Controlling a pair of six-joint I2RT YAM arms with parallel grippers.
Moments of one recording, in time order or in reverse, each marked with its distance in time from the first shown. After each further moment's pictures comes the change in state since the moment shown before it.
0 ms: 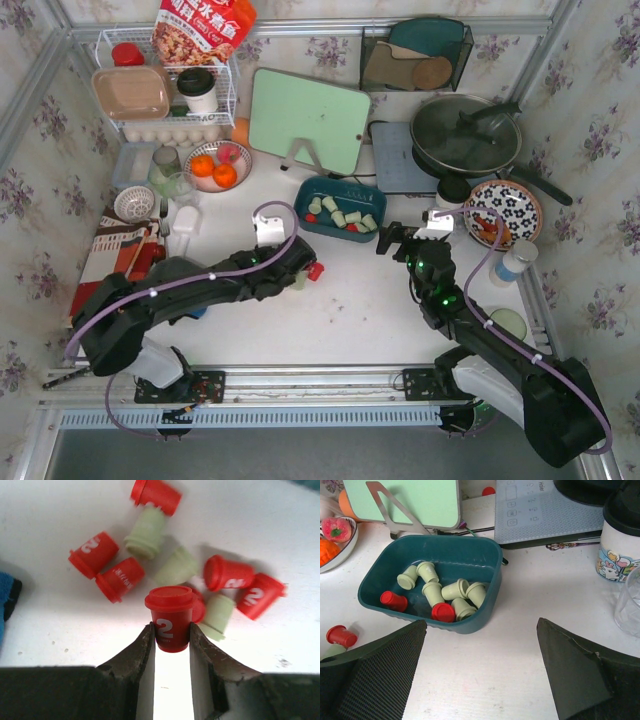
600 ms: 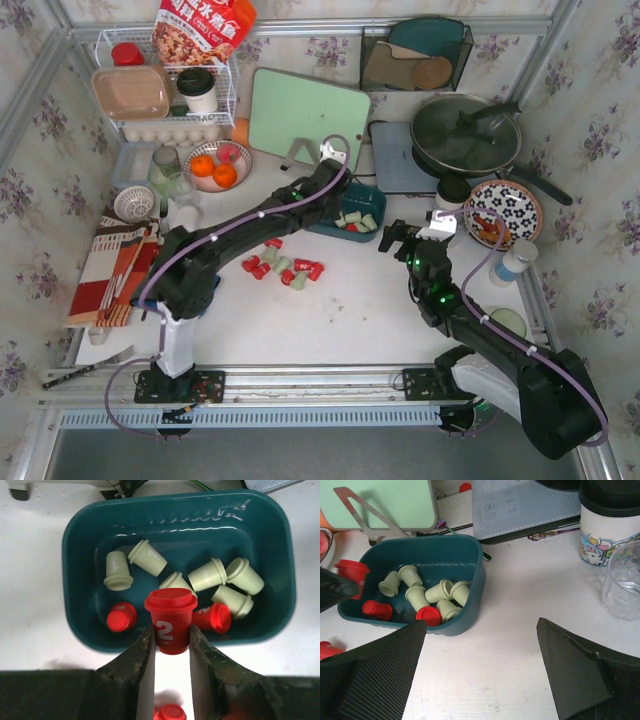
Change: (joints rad) left arm 0.121 0.437 0.706 0.139 0.249 0.604; right arm -0.002 0.044 0.000 0.000 0.076 0.059
